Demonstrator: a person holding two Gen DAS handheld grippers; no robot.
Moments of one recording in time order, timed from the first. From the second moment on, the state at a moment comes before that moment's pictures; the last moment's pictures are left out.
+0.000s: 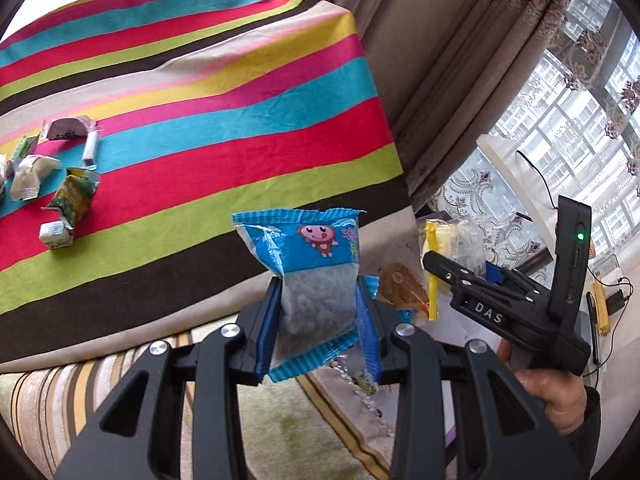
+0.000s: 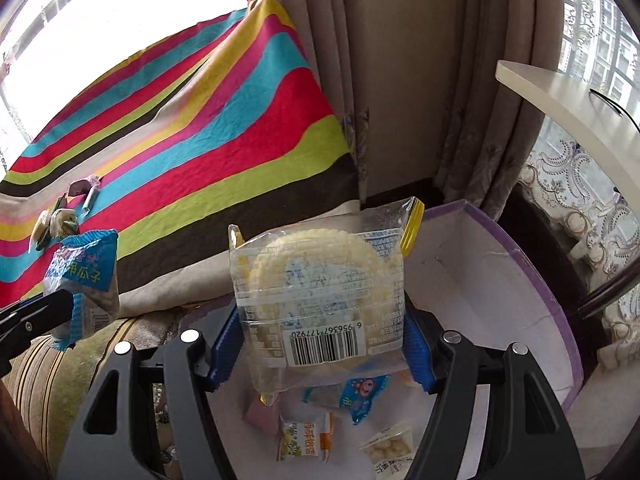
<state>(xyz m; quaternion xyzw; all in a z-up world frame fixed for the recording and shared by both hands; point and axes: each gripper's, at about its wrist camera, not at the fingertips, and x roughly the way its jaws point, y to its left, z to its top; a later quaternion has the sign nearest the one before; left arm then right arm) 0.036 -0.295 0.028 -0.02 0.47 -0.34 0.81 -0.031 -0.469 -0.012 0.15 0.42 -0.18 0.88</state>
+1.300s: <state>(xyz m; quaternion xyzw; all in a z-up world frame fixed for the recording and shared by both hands) 0.033 -0.280 0.032 -0.04 0.47 -0.34 0.81 -0.010 -0.427 -0.003 0.13 0.44 -0.15 0.88</state>
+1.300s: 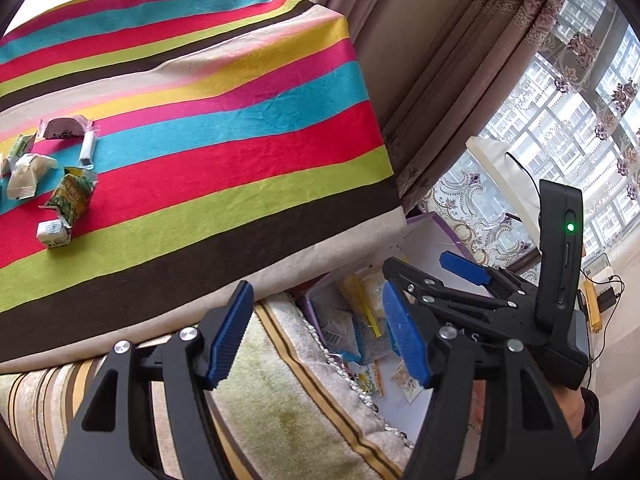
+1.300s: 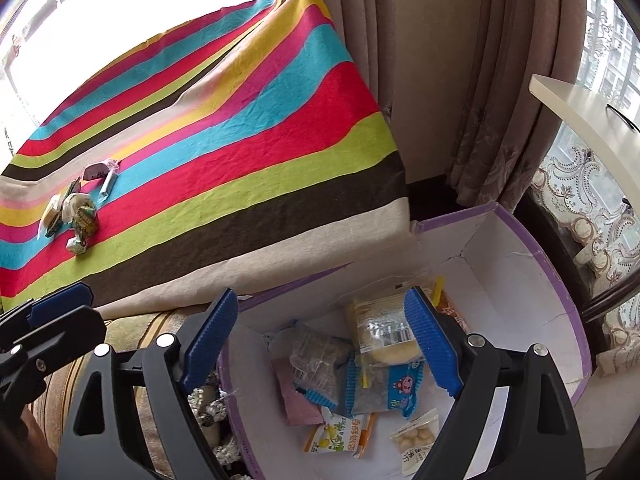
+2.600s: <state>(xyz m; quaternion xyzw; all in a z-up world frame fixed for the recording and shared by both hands) 0.100 -0.035 0.010 -0.17 0.45 -0.10 0.87 0.126 -0.207 -0.013 0.08 0.51 0.01 0.86</state>
